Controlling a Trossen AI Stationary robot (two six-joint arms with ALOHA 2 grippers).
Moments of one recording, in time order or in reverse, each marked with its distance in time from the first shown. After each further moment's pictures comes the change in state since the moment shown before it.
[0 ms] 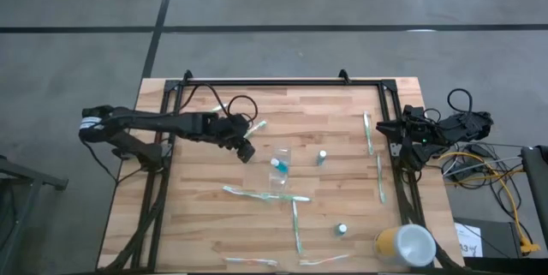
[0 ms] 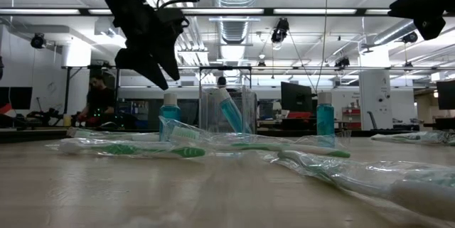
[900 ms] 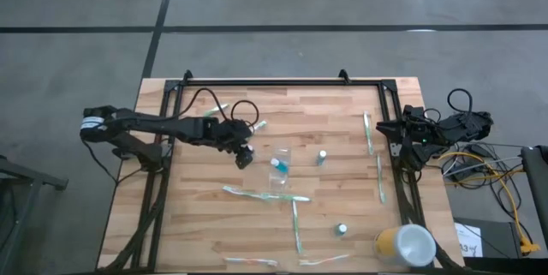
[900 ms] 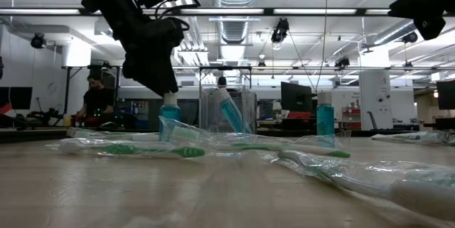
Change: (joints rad) left arm -0.007 0.012 -0.098 0.153 0.029 0.207; right arm 0.000 0.000 0.000 0.000 0.000 0.000
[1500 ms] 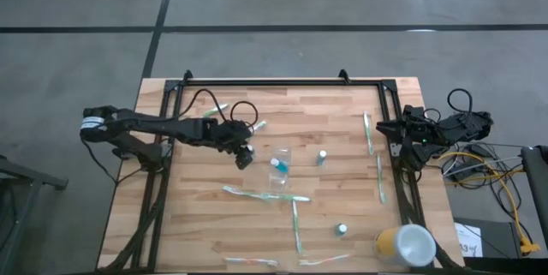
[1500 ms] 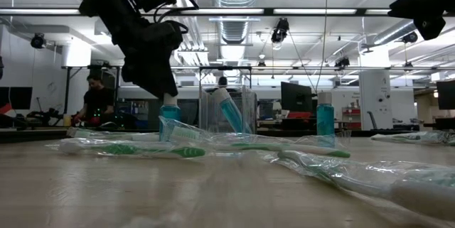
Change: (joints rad) left arm 0.000 -0.001 -0.034 0.045 0.008 -0.009; right arm 0.000 0.000 0.000 0.000 0.000 0.000
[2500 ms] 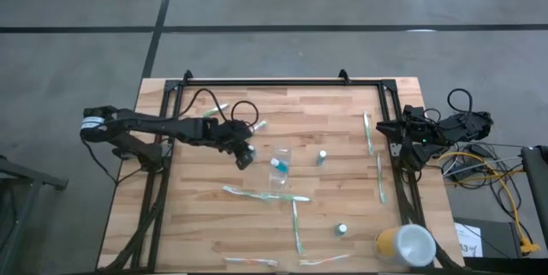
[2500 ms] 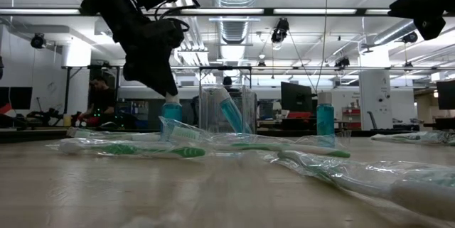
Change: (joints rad) left arm 0.000 0.001 0.017 -0.007 0.012 0.005; right arm 0.000 0.000 0.000 0.000 0.000 0.000
